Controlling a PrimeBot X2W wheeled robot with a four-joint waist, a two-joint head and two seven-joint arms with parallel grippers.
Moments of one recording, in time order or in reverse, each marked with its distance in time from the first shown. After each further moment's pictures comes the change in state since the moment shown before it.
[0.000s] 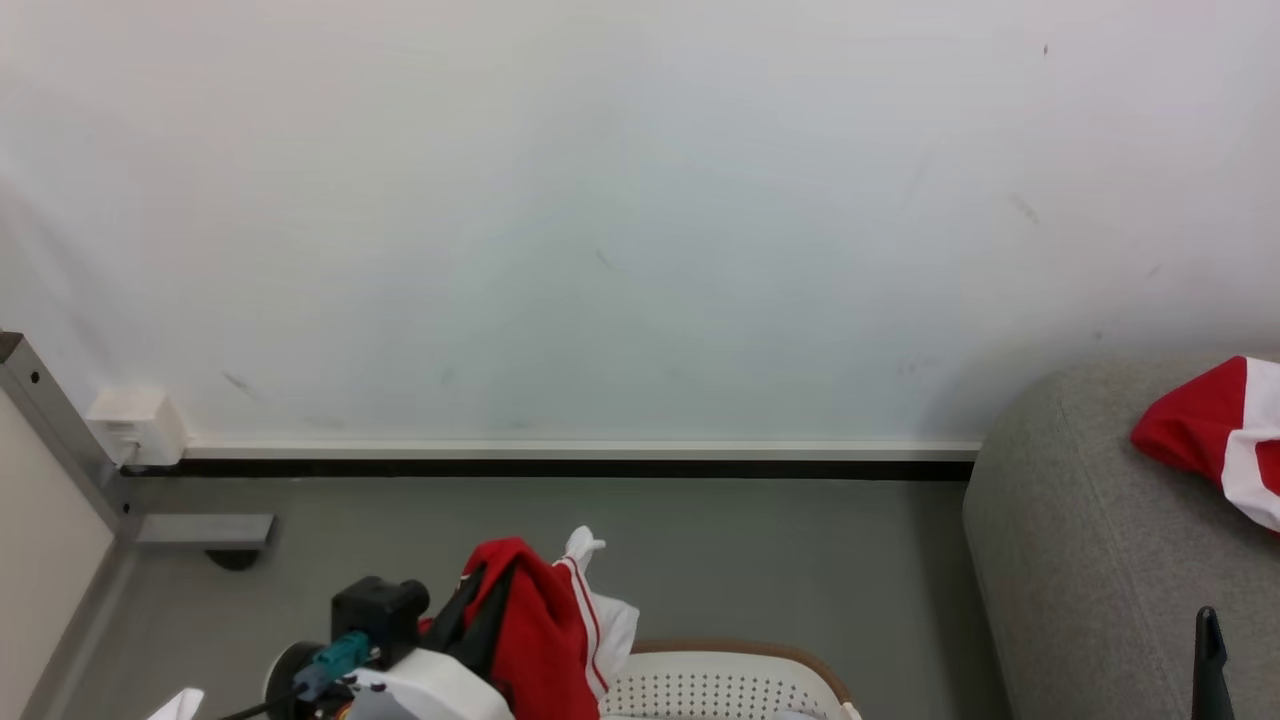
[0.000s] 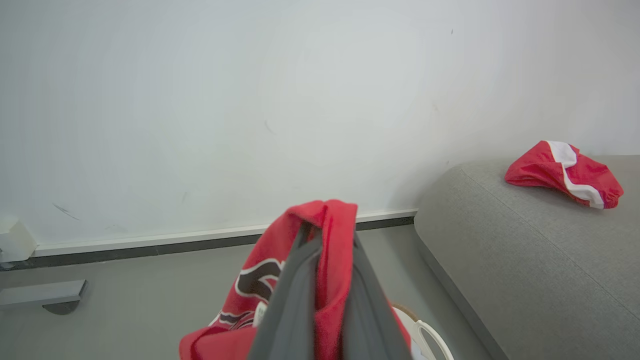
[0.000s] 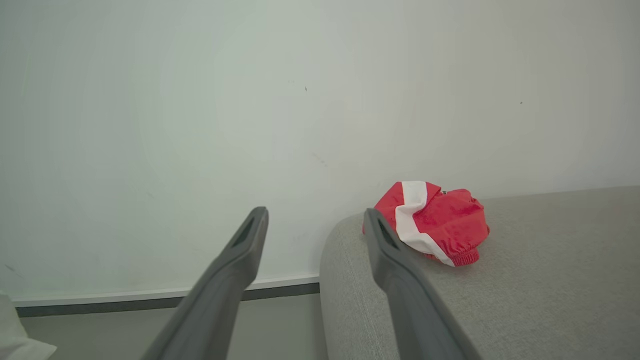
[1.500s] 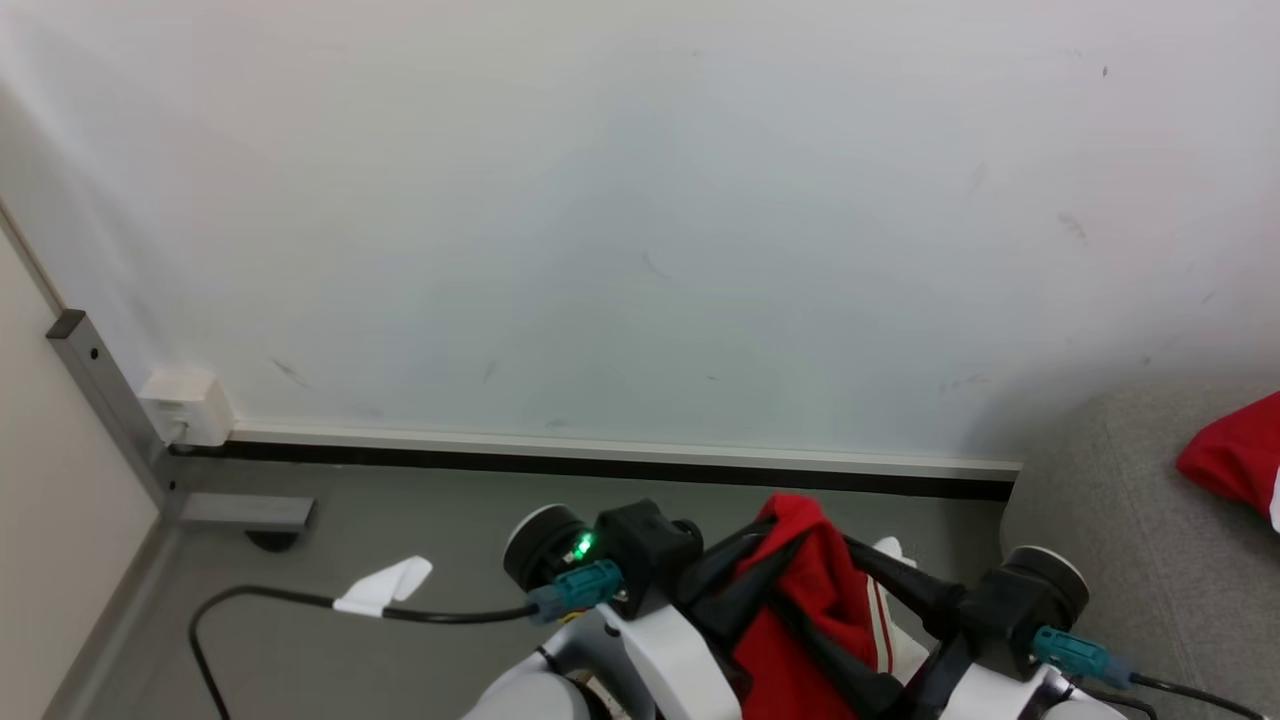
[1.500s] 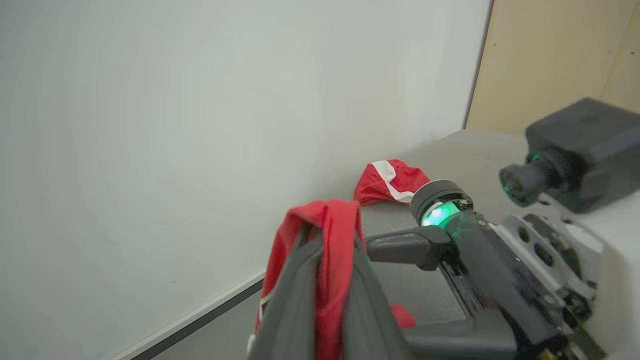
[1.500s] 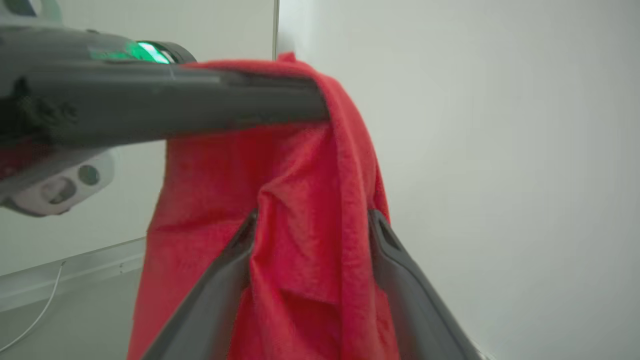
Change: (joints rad) left arm -0.222 -0.092 -0.254 -0.235 0.050 -0.127 0.212; right arm -0.534 -0.361 1.074 -0.008 0.398 0.000 0.110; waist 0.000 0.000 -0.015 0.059
